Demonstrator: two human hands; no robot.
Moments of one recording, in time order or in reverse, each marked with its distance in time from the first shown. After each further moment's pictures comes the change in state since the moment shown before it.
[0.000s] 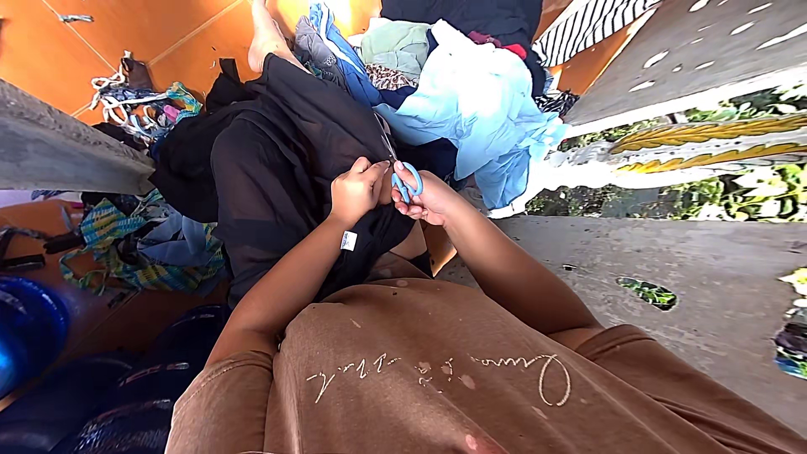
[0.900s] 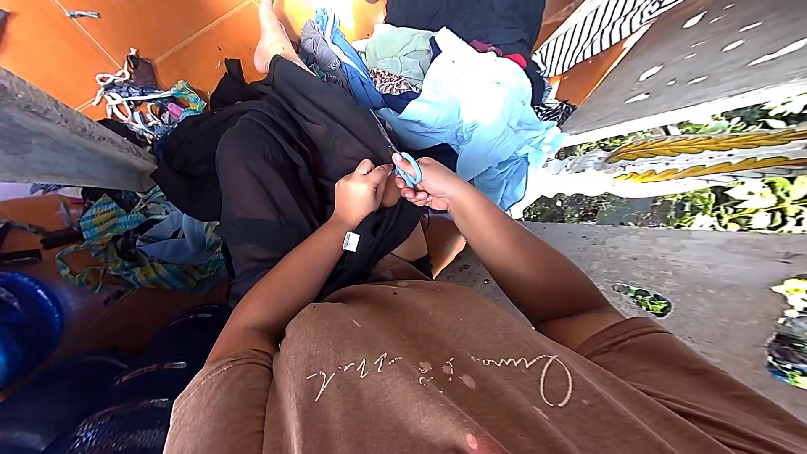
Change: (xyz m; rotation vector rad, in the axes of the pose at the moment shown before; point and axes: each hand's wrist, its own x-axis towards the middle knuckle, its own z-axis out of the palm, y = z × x) left_hand 0.000 0.000 0.000 -0.004 0.006 0.003; right_hand 0.018 -0.026 -0.009 -0.107 0.001 0.036
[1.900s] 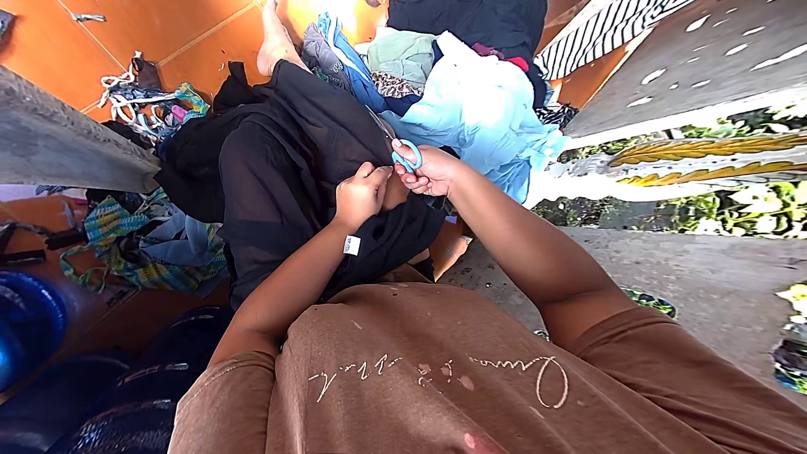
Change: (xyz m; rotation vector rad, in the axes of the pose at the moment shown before) left_hand 0.001 0.000 0.001 0.013 0.005 -0.024; right_hand 0.021 -0.020 -0.011 0.040 -0.099 0.056
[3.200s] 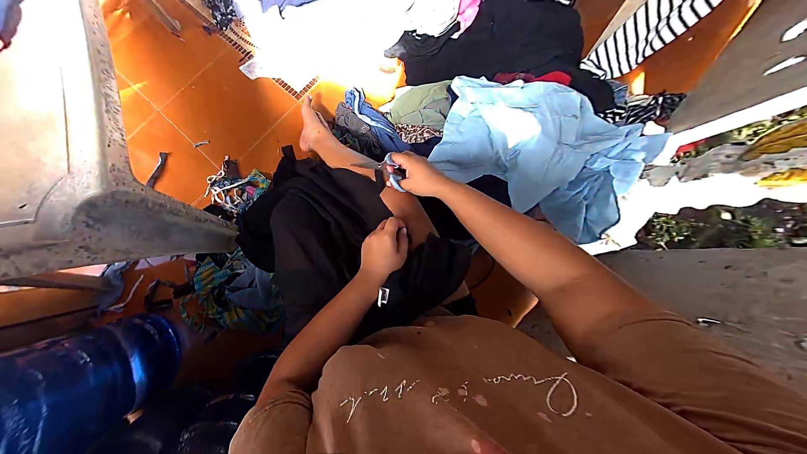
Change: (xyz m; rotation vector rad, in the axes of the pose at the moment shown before) left_hand 0.016 0.042 -0.040 0.068 -0.543 -0.348; right_hand 0.072 -0.027 -0.018 -0.760 0.174 -0.920
